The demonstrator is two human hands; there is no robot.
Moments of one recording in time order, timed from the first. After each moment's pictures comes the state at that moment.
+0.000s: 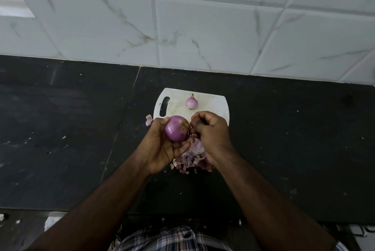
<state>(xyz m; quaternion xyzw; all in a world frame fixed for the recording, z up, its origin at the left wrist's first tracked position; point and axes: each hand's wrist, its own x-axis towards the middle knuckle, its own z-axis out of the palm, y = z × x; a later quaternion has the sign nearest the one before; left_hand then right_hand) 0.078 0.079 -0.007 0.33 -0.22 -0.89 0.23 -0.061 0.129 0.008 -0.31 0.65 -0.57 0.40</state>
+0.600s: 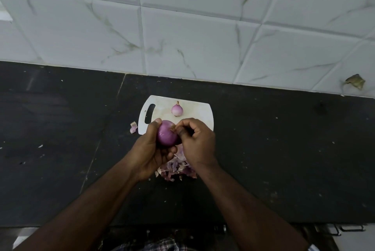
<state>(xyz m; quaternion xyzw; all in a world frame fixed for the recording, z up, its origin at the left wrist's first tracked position) 0.059 0.085 0.000 0.39 -0.32 -0.83 0.25 -0.064 0.136 -0.002 -0.48 0.69 -0.53 0.13</state>
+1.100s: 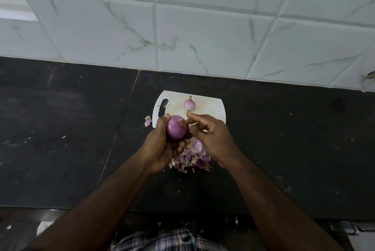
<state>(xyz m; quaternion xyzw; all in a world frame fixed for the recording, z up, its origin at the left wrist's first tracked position) 0.073 0.091 0.004 0.40 -0.32 -0.82 0.25 -0.075 0.151 0.014 -0.49 0.65 -0.47 0.34</state>
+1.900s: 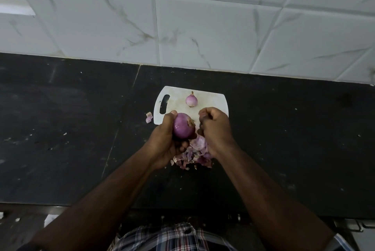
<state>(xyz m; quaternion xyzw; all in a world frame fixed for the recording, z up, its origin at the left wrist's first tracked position) 0.063 0.089 0.004 0.44 -0.36 -0.79 0.23 -0.069 0.124 0.004 -0.28 0.72 -0.54 0.35</state>
